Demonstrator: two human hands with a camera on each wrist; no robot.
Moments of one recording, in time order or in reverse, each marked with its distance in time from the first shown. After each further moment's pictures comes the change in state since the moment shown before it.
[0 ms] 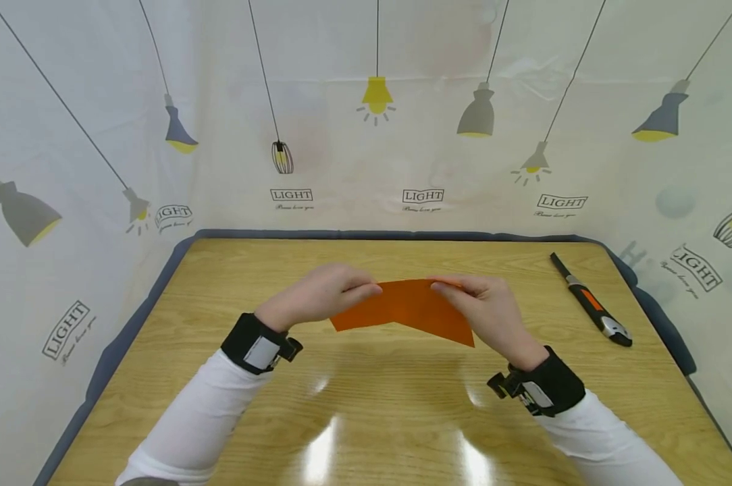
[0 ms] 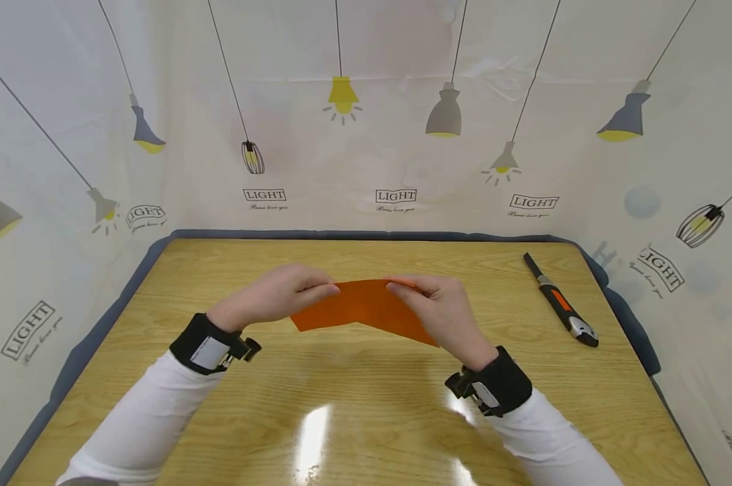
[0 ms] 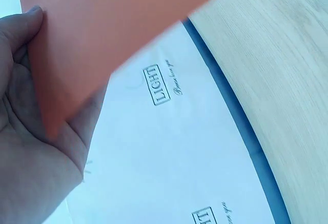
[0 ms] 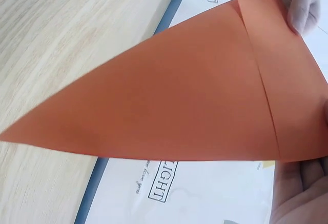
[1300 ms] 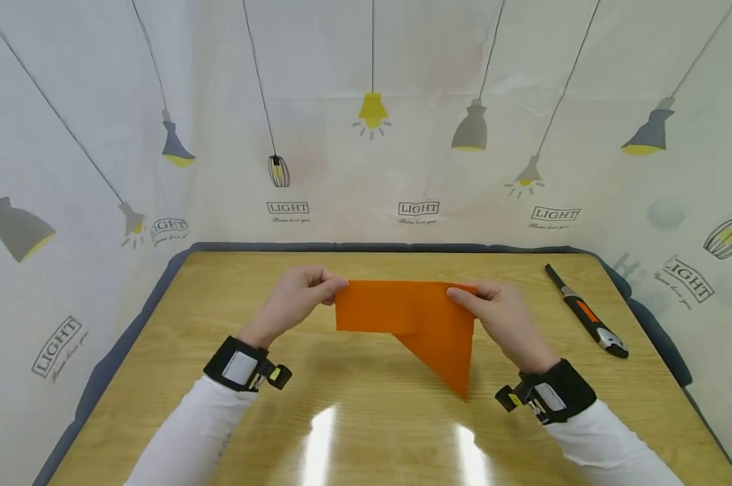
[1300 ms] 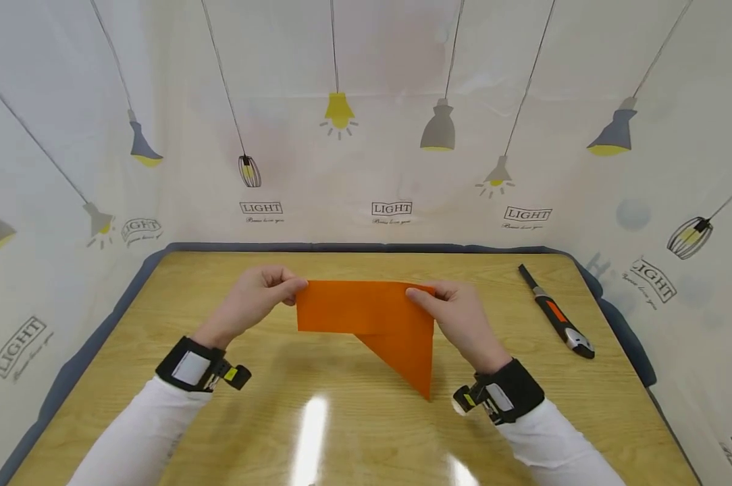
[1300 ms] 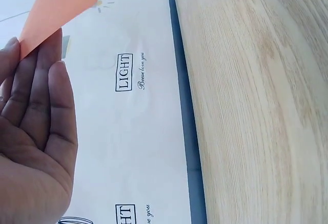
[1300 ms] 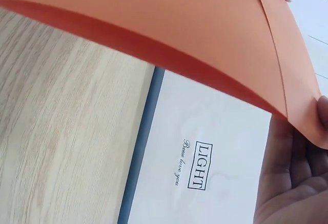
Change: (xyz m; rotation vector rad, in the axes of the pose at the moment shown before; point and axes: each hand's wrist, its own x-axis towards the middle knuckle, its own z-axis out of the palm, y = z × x) left_hand -0.020 -0.044 0.008 -0.490 0.377 -0.262; right_hand 0.009 0.027 -0.022 0.165 -0.039 0.280
